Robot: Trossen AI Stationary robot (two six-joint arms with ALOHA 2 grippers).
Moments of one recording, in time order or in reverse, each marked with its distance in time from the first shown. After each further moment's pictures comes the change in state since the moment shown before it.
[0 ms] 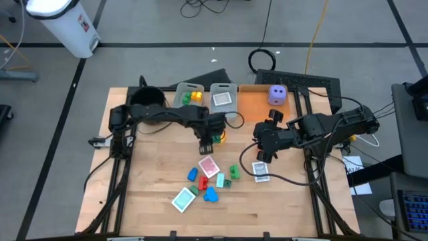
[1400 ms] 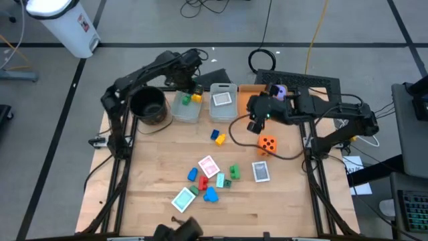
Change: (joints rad) left arm 0.551 -0.012 0.225 -0.236 0.018 -0.521; right arm -0.317 0.000 0.000 0.203 0.076 -0.344
